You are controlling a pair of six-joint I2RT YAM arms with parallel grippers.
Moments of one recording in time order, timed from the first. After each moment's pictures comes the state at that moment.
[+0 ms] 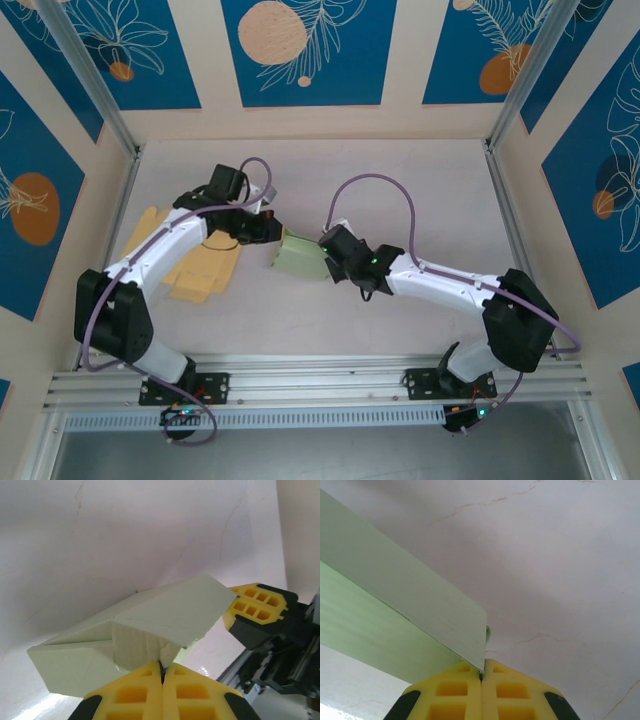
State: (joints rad) left arm -0.37 1.53 1.23 -0.74 0.64 -0.32; right arm 0.90 1.46 0.95 -0.46 0.42 0.31
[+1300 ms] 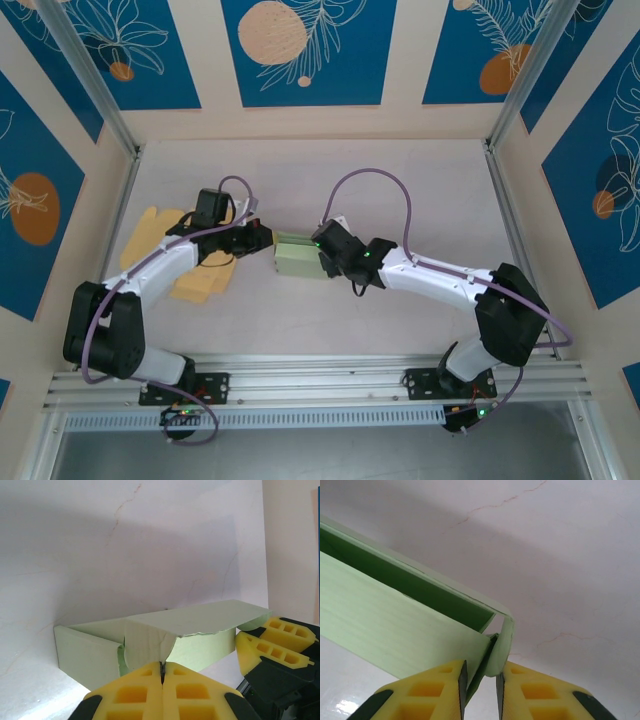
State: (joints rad) left arm -0.30 1.43 0.90 -0.33 0.65 -0.55; right arm 0.90 1.52 1.04 -0.52 0.38 0.43
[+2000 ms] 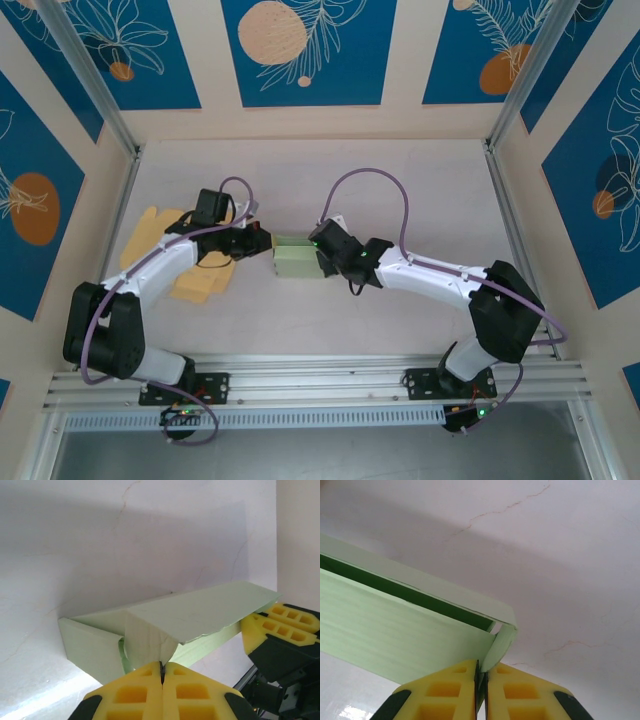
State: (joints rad) left arm -0.30 1.43 0.93 -0.43 0.64 -0.50; right arm 0.90 1.54 1.04 -0.48 0.38 0.45
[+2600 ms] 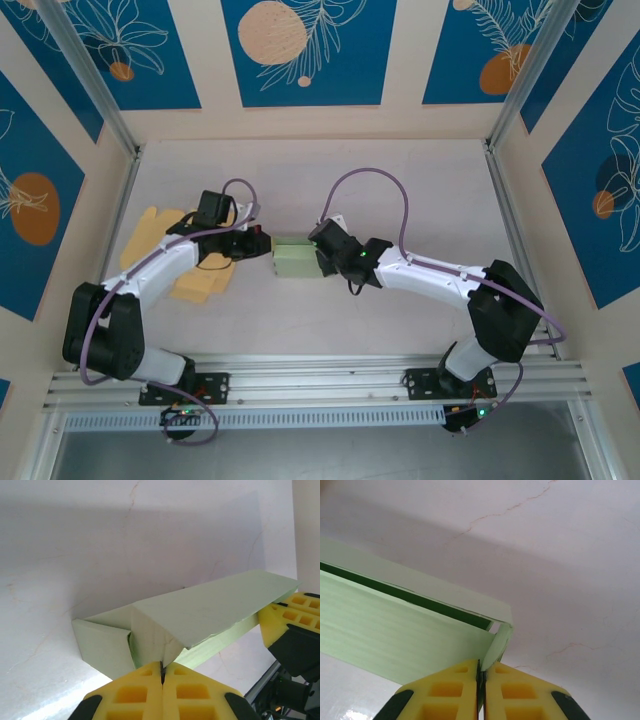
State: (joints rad) left arm -0.32 1.42 0.92 -0.45 0.59 -0.42; right arm 0.90 1.55 1.04 -0.47 0.38 0.45
